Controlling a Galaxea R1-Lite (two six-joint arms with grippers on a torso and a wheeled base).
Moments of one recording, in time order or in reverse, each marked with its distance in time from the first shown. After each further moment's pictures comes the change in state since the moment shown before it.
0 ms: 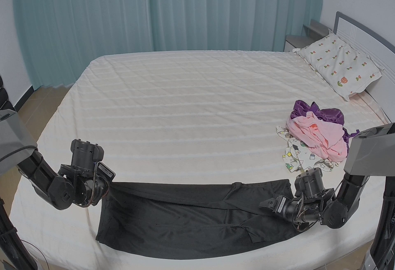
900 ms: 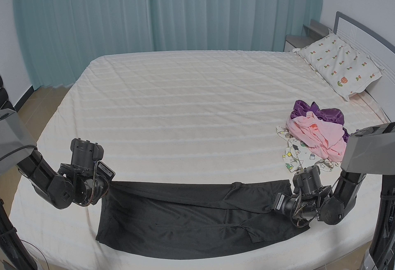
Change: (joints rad) left arm 0.001 -0.003 -0.007 0.007 0.007 0.010; right arm -0.018 0.037 -0.053 0.020 -0.018 -0.066
